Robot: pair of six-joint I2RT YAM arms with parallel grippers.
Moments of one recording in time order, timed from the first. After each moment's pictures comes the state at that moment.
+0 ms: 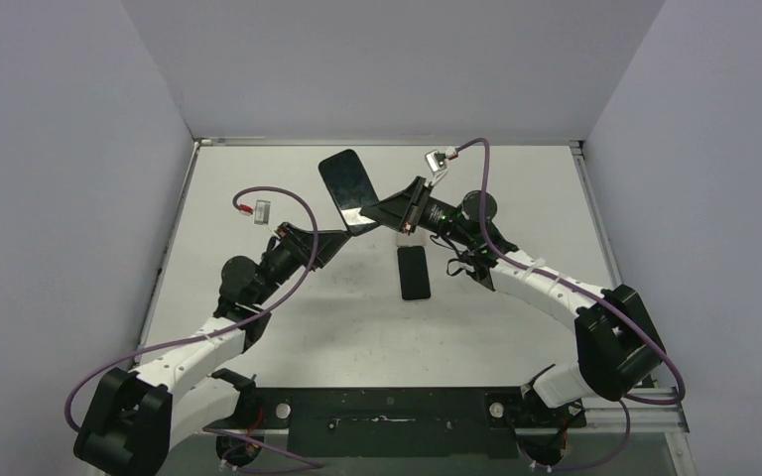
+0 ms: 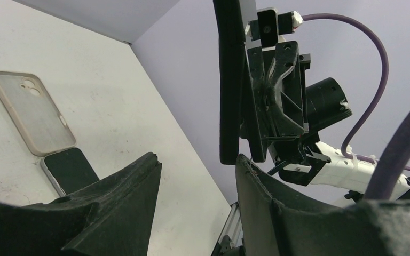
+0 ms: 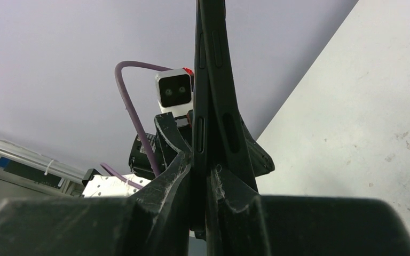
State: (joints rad) left arm -0.42 1.02 0.36 0.91 0.36 -1.06; right arm 0.60 1.46 0.90 0.75 -0.60 1.17
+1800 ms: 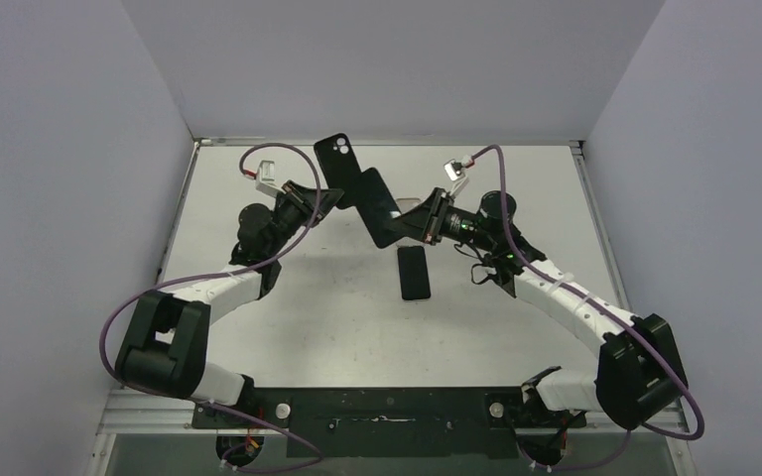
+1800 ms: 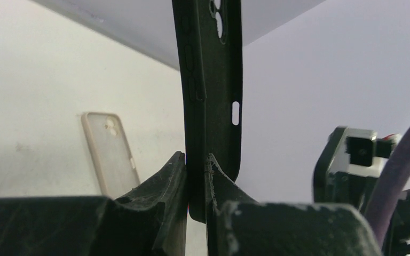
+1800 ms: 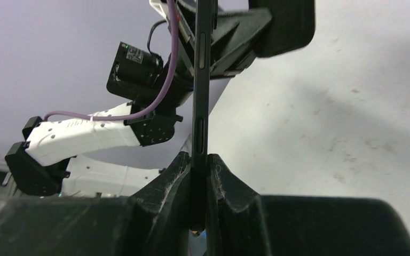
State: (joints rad) left arm -0.30 1.43 0.65 0.91 0.27 -1.06; right arm 0.52 1.33 0.84 0.46 -0.67 0.98
